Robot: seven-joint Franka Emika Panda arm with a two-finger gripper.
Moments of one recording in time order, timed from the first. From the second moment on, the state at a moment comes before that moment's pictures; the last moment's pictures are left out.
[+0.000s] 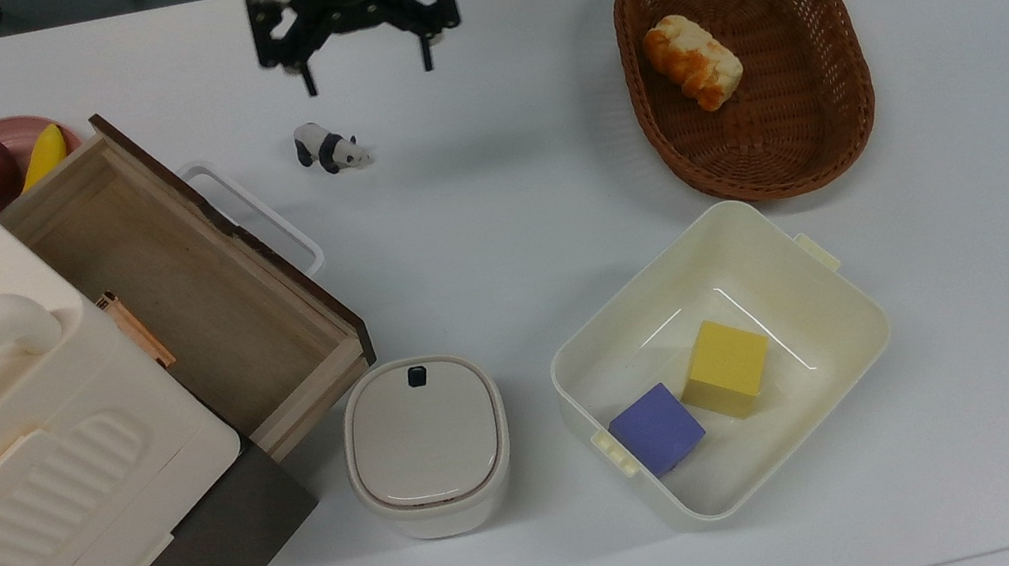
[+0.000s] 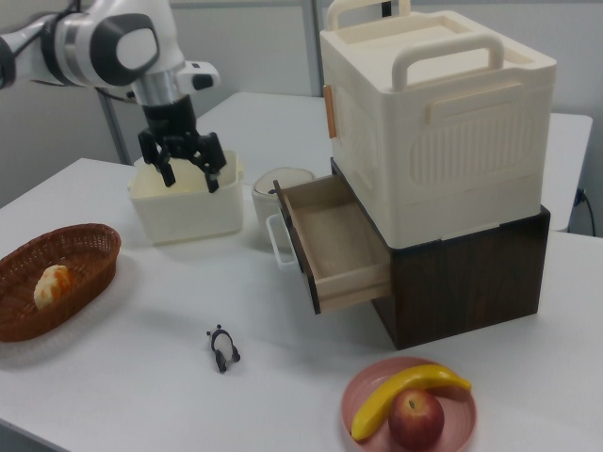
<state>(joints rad) -0.03 0.09 0.08 -1.64 -0.05 1.76 -0.01</state>
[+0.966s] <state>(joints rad) -0.08 0.07 0.06 -1.55 -0.05 1.73 0.08</state>
